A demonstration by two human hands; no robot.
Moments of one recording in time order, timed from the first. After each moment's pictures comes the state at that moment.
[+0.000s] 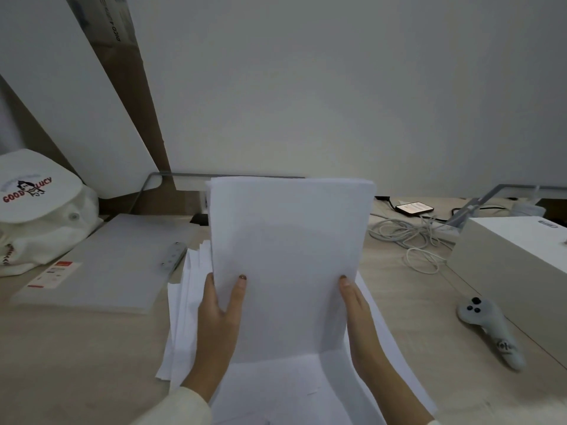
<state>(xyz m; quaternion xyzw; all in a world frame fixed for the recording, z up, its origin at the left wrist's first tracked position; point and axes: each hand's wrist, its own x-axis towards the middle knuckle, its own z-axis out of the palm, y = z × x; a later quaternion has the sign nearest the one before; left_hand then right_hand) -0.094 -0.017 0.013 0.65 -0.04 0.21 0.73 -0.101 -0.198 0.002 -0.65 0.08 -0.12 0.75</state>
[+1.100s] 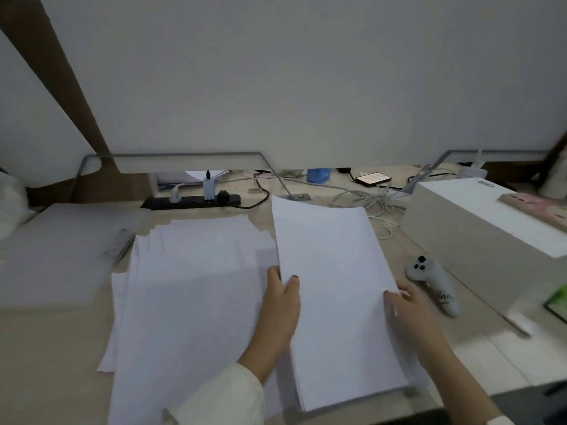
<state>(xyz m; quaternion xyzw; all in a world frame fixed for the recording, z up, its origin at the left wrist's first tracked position) -0.113 -0.144 0.006 0.74 -0.03 -0.07 0.67 -0.155 -0.335 -0.016 -0.76 0.28 -0.14 0.58</state>
